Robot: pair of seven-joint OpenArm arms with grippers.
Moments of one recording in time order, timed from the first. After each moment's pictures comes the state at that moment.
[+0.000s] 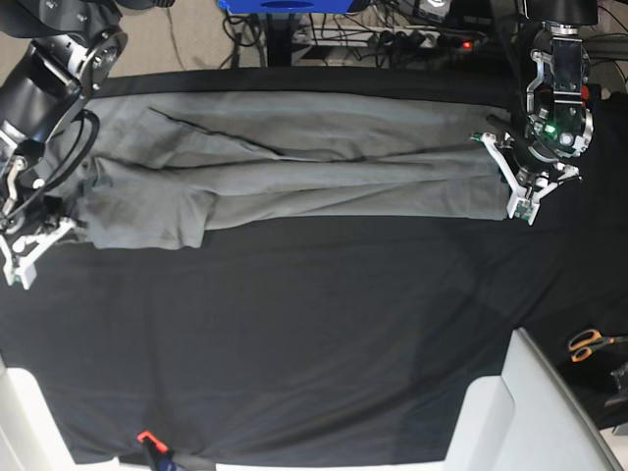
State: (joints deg) left arm 13.8 -21.4 -10.4 82.1 -0.2 -17.9 36.3; right arm 13.6 6.0 42.2 67.0 -6.9 32.9 -55.7
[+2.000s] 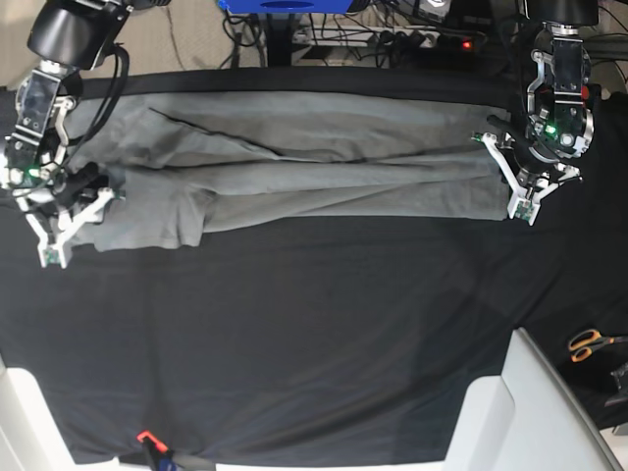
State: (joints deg) left arm 13.8 -21.5 -10.4 82.2 -0.1 -17.9 36.3; right arm -1.0 1.7 28.1 79.6 -6.4 24.3 -43.8
